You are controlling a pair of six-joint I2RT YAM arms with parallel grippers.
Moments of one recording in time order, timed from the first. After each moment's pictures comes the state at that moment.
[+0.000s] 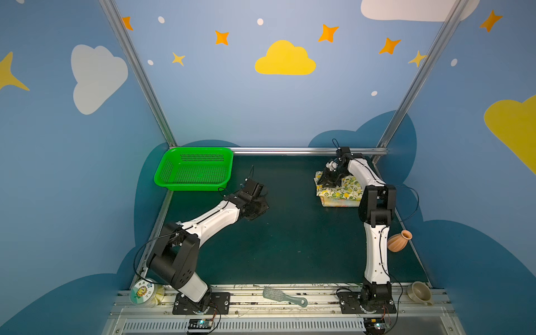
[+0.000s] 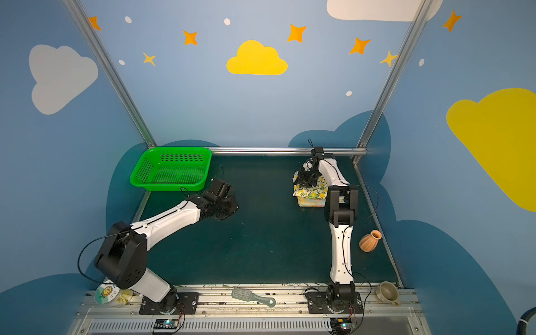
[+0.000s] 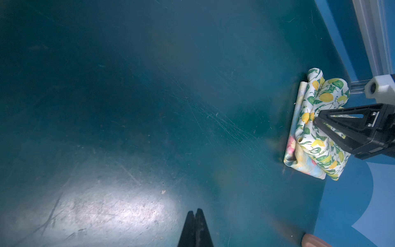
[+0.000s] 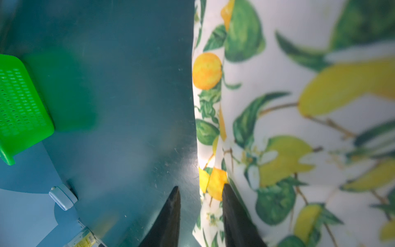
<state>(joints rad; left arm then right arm) -0.52 1.58 1.08 -0.43 0.07 -0.98 0.11 2.41 2.16 -1.09 -0.47 0.30</state>
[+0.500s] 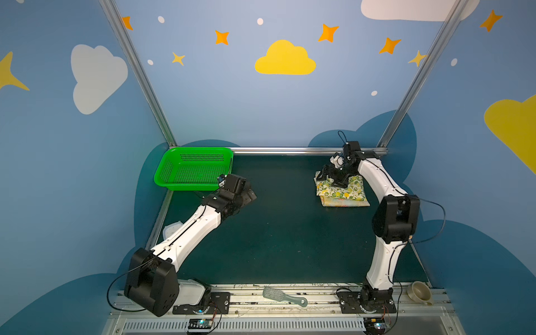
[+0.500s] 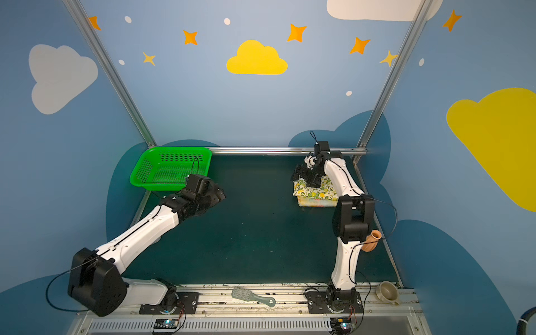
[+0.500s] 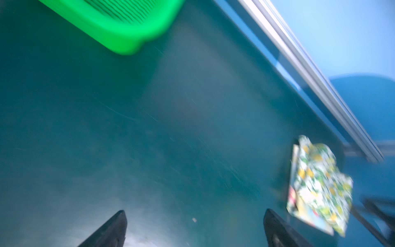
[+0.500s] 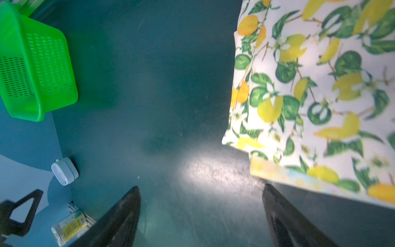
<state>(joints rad) -0.37 1.35 1.07 -0.56 -0.18 -0.91 0.14 1.95 1.80 -1.02 -0.42 0.26</state>
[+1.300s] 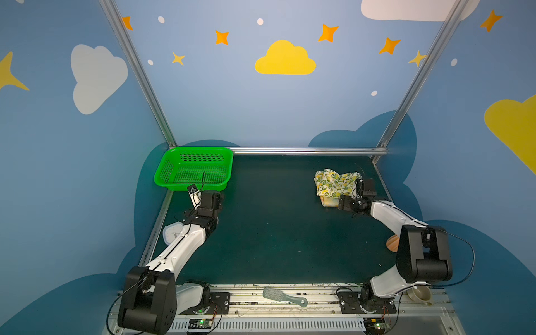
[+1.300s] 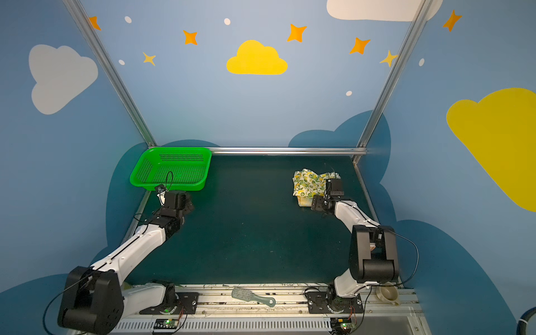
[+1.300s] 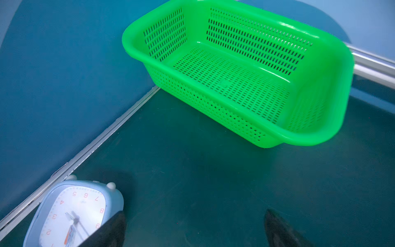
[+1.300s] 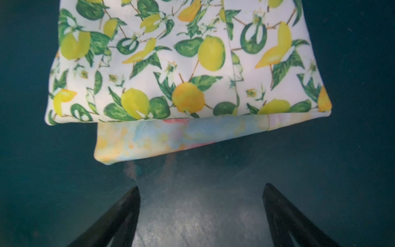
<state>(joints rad) -0.14 1.24 0.66 -0.16 -0.60 -0.51 0.06 1.55 0.89 -0.31 0.06 0.19</state>
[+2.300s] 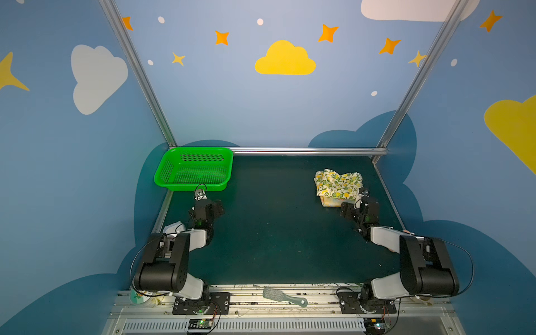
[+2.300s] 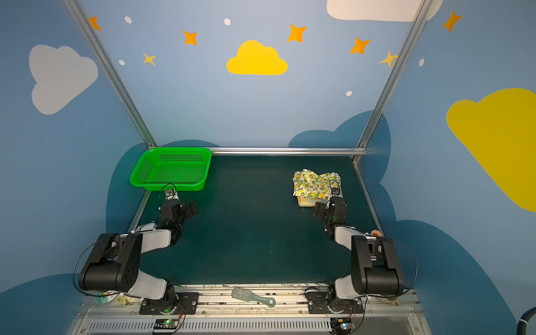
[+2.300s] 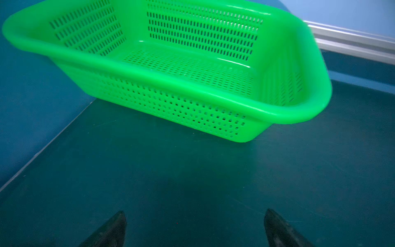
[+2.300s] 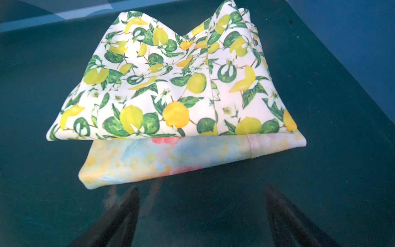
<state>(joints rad) 0.00 1.51 0.44 0.59 -0.22 -0.21 0.03 1.46 0.52 0.35 0.07 0.12</state>
